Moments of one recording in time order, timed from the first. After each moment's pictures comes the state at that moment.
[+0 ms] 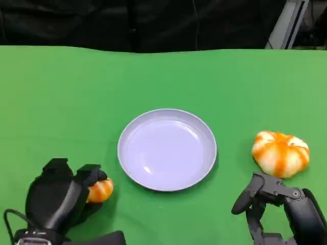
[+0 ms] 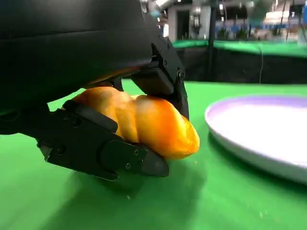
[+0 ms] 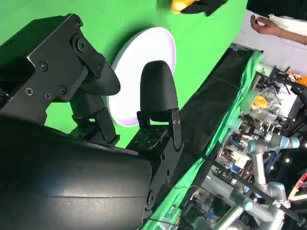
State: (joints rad) left arm -0.01 0.34 -0.30 0.23 0.92 -0.05 0.48; right arm 0.31 -0.07 0.13 -0.14 -0.27 -0.43 -0.03
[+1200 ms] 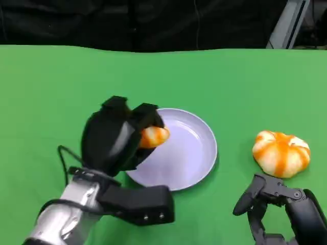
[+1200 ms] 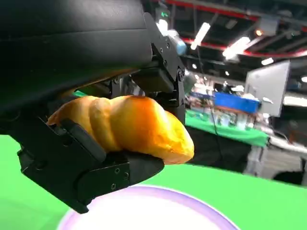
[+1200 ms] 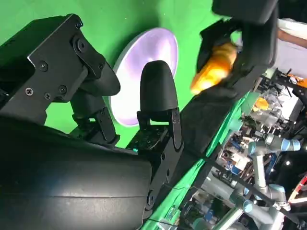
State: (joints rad) left arm -0.42 0.19 -0.42 0.46 0.89 -0.22 0.59; right arm 0.31 -0.09 0.13 -0.14 -0.28 -0.43 -0.04
